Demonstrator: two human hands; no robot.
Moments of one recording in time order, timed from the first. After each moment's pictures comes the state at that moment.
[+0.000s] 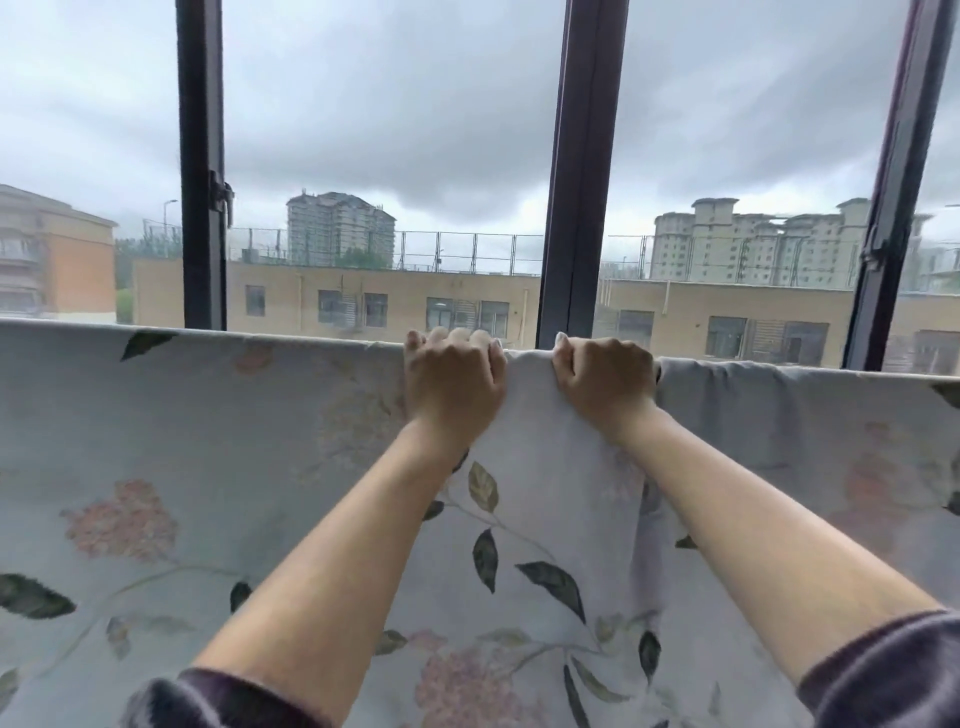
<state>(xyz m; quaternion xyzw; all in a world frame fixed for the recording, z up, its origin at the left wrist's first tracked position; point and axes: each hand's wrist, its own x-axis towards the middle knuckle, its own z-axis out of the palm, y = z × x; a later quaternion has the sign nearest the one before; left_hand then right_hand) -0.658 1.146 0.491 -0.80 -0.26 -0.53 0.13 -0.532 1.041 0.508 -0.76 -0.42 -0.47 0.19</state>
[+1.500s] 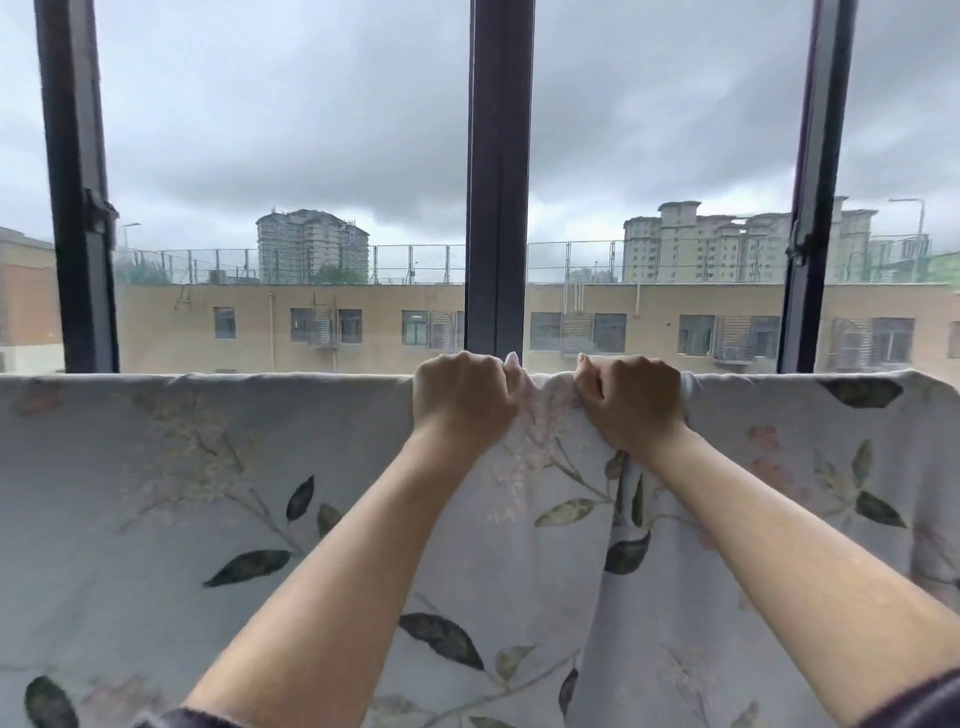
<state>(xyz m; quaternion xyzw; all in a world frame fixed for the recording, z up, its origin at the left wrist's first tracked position) -0.546 1.065 0.511 -0.84 -0.25 -0.44 0.17 -0.407 0.954 0.502 -0.73 -0.39 -0.51 0.24</state>
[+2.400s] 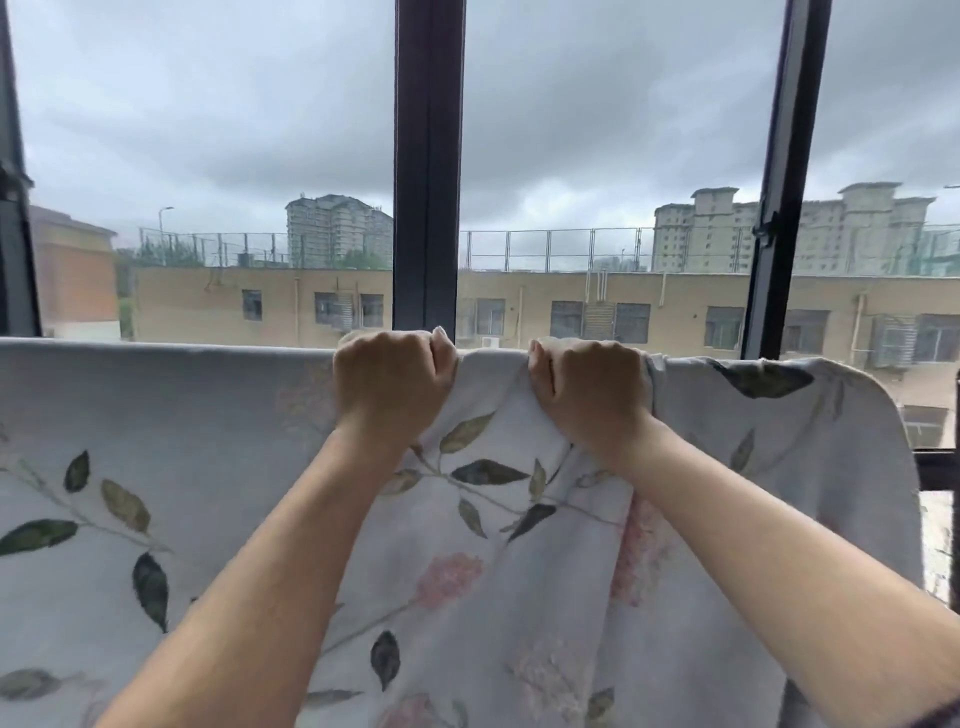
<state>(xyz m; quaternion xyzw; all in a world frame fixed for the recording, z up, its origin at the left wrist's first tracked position) -0.456 0.976 0.501 -0.76 -0.32 -0.55 0.16 -0.308 0.868 0.499 -0.65 -0.44 -0.58 0.22</state>
